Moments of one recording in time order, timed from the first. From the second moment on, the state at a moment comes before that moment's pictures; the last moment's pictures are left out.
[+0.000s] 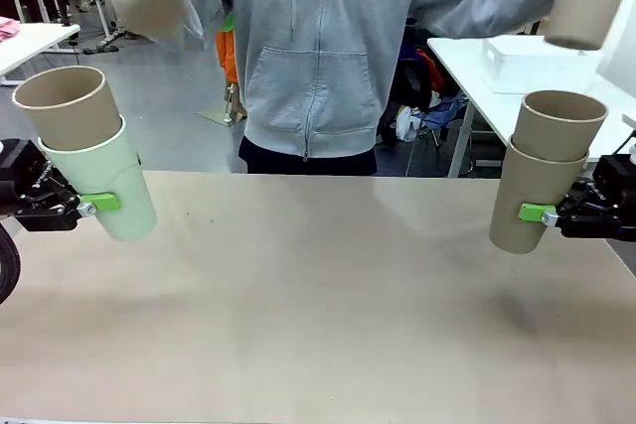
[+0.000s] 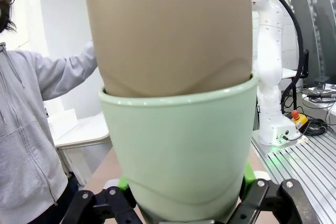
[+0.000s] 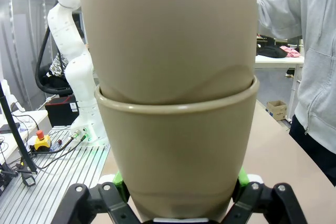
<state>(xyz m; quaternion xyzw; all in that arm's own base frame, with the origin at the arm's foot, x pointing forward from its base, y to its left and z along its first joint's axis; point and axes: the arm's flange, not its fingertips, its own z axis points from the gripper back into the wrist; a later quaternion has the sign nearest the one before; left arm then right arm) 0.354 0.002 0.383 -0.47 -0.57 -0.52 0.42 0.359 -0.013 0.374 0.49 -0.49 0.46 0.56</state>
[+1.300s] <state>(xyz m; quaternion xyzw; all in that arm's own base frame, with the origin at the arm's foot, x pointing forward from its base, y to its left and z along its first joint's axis) 0.354 0.003 0.383 -0.47 -0.57 -0.52 0.42 0.359 -0.013 0.373 0.49 -0.49 0.46 0.56</state>
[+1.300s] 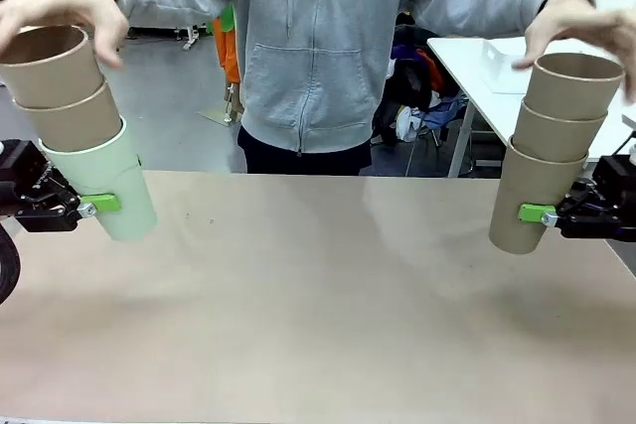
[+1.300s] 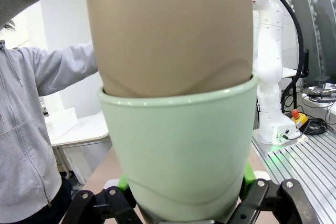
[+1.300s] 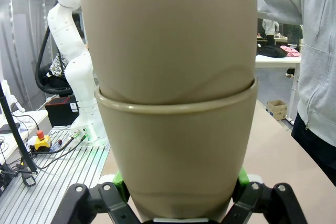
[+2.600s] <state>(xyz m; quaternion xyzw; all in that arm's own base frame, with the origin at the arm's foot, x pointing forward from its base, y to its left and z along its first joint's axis) 0.354 0.003 0.382 -0.47 -0.57 -0.52 0.42 0.359 -0.013 0.373 0.49 -0.49 0.46 0.56</state>
